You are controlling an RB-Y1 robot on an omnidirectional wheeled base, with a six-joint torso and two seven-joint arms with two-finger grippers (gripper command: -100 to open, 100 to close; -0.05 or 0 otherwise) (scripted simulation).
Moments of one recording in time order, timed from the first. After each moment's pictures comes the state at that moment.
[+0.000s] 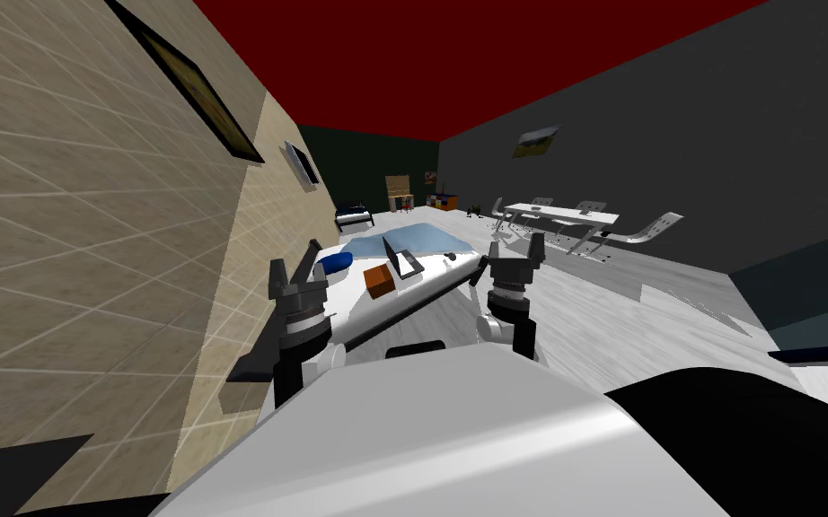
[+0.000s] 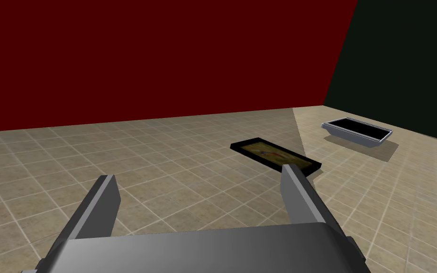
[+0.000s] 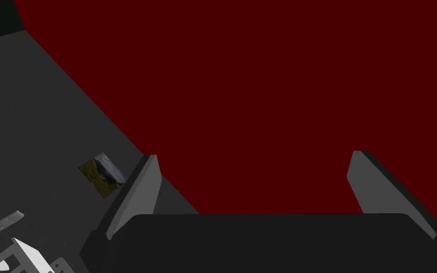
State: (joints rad) left arm 0.55 0.00 0.00 -2.35 0.02 -0.51 0.11; right arm 0.48 0.03 -0.07 -2.31 -0.12 -0.60 -0.06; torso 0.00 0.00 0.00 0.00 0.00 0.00
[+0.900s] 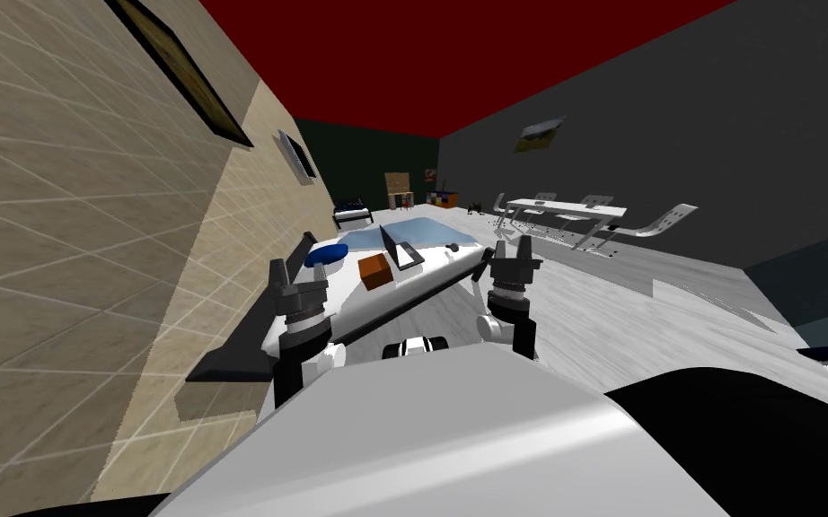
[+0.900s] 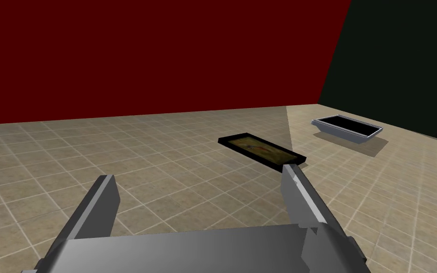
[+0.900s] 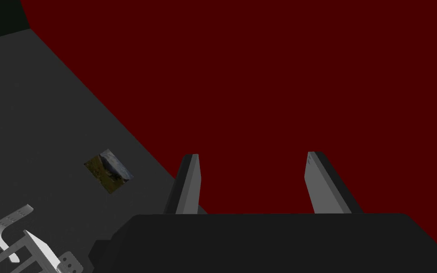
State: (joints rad) left arm 0.55 0.00 0.00 -2.35 0.02 -0.51 0.11; right arm 0.48 0.03 -0.07 -2.31 -0.12 -0.60 -0.06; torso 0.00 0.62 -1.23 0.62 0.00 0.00
